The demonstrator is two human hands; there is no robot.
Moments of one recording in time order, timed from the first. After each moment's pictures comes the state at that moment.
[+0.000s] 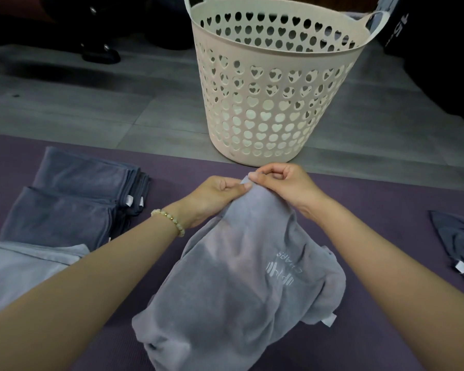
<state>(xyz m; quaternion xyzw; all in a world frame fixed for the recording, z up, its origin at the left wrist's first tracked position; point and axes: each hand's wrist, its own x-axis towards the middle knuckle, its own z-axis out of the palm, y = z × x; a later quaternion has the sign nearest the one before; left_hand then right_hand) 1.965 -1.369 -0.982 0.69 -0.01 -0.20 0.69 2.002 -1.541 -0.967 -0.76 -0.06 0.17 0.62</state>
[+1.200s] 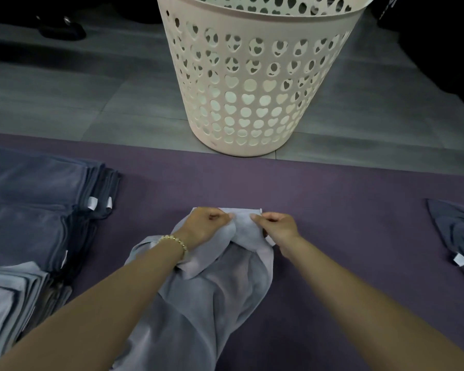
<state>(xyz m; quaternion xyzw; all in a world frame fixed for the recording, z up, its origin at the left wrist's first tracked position) 1.997 -1.388 -1.114 0.82 0.05 -0.16 0.55 2.012 -1.576 -1.118 -0.76 0.20 0.18 0.59</state>
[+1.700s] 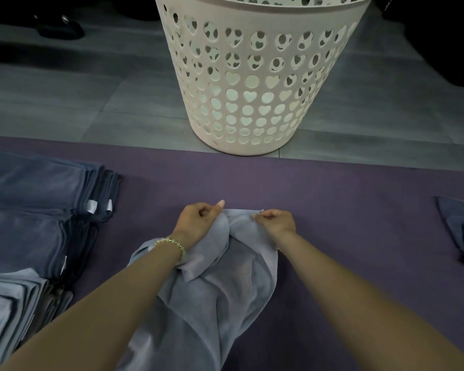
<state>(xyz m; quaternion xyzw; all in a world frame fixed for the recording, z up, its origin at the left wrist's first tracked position) 2.007 -1.375 -1.124 0.84 0.15 -0.09 0.52 2.035 -1.566 -1.141 -0.80 0.24 0.16 0.52</state>
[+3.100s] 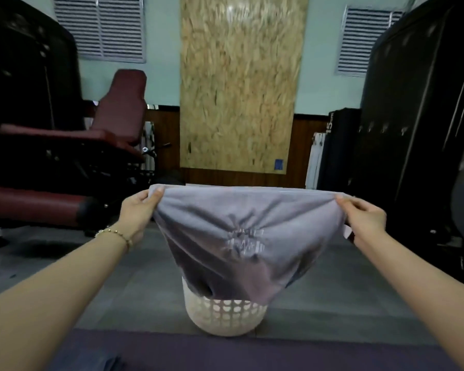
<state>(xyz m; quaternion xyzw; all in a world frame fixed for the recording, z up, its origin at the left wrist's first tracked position) 2.025 -1.303 -0.666 0.70 0.02 0.31 0.65 2.033 -1.693 -0.653 -0.64 0.08 -0.32 0.70</state>
